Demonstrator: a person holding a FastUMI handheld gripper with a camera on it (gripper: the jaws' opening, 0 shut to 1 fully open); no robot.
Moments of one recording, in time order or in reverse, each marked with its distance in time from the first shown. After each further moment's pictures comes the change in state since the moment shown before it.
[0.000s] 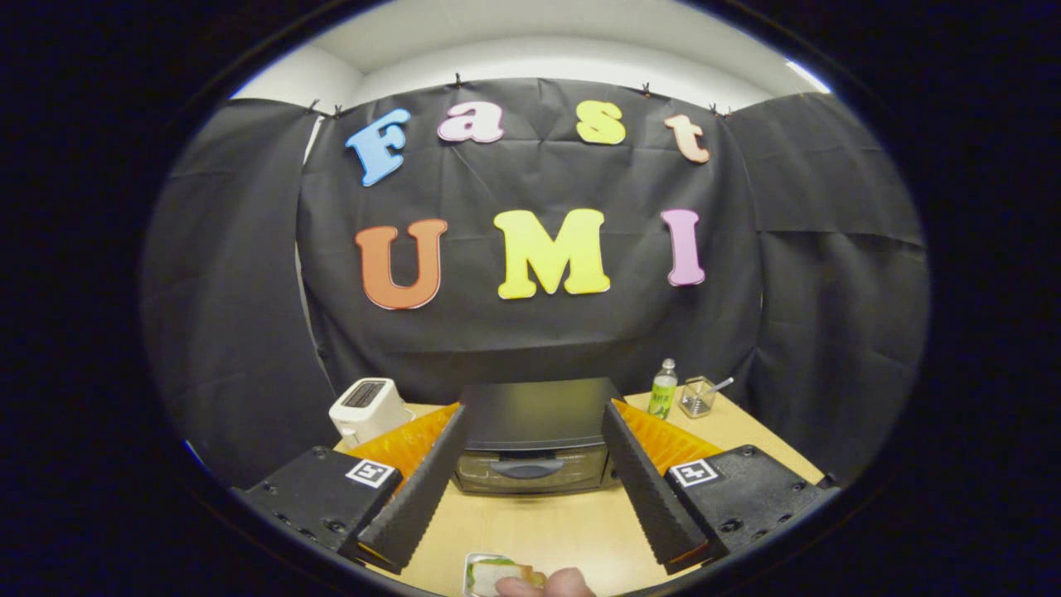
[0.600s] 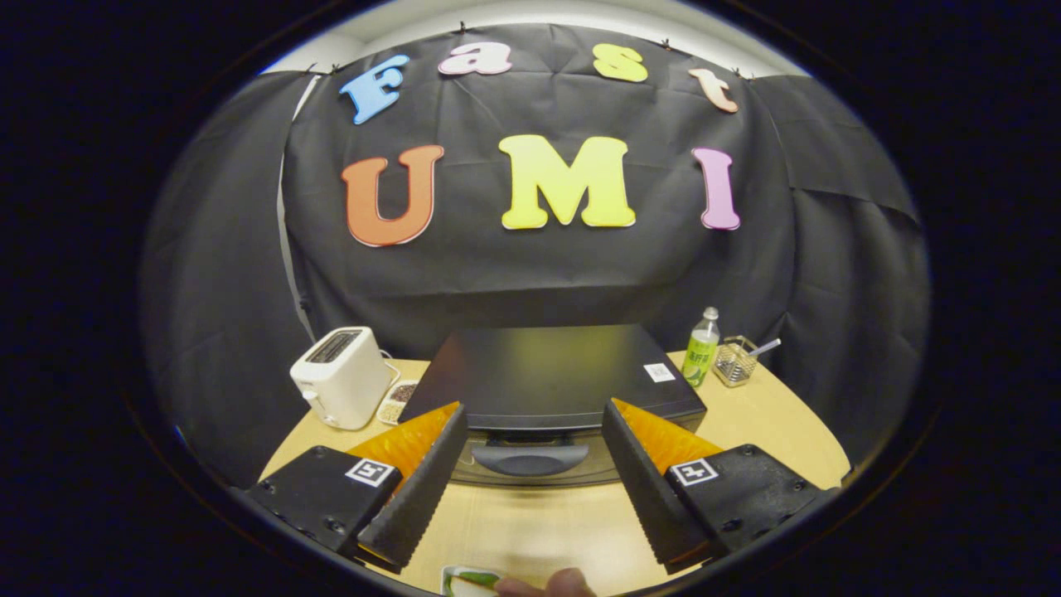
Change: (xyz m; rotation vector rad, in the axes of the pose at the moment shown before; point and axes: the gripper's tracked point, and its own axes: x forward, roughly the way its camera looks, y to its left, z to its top) arm 0.127 0.002 -0.085 -0.025 0.167 0.031
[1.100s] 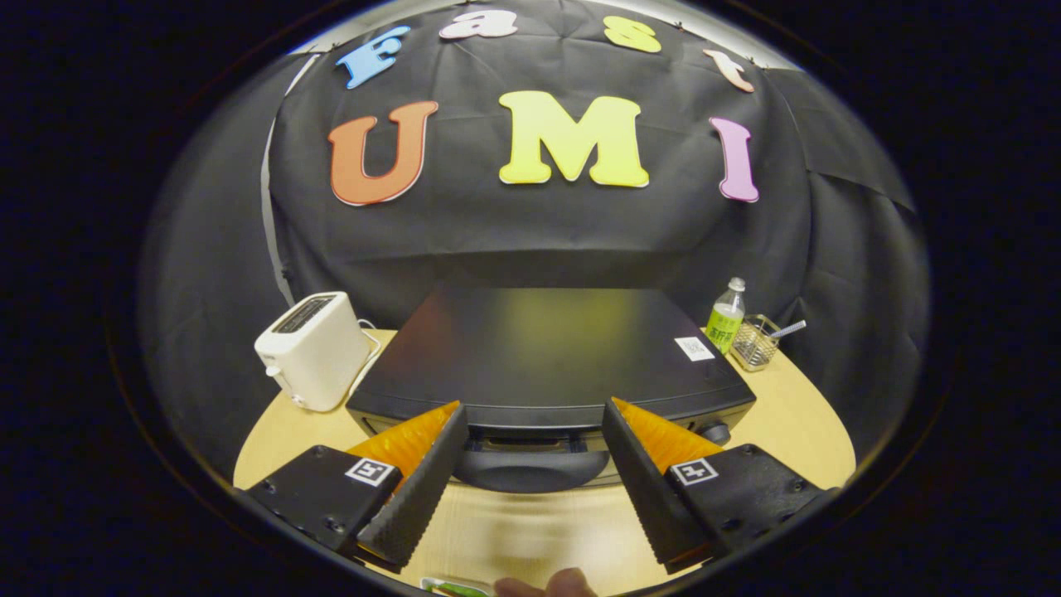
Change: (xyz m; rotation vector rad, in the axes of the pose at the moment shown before) arm 0.061 -0.007 -0.038 -0.023 0.099 -0.017
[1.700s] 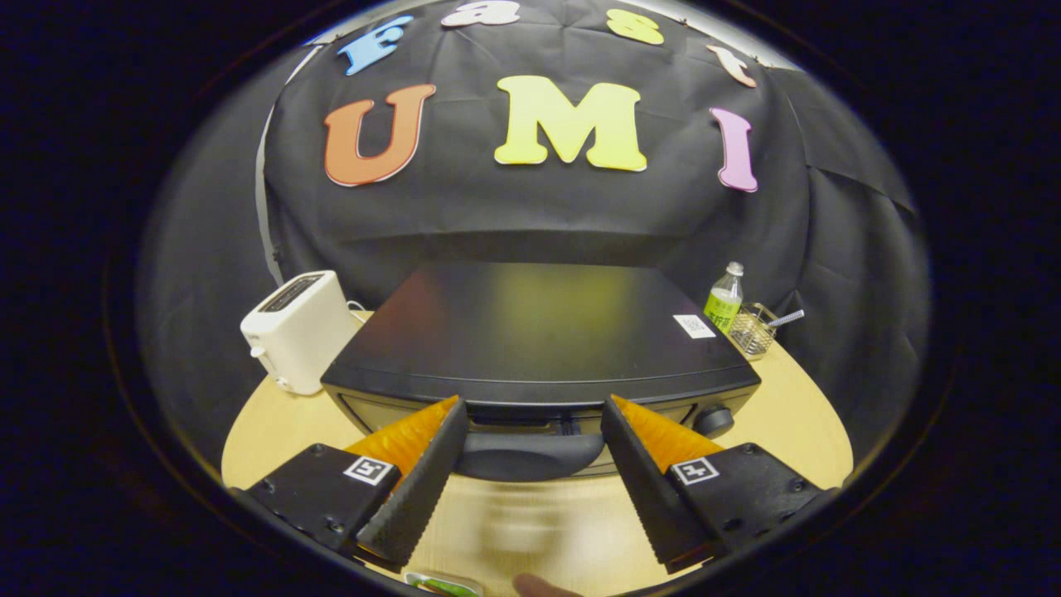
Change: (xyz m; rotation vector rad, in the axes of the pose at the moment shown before) arm 0.005 -0.005 -0.019 -0.005 0.039 -0.024
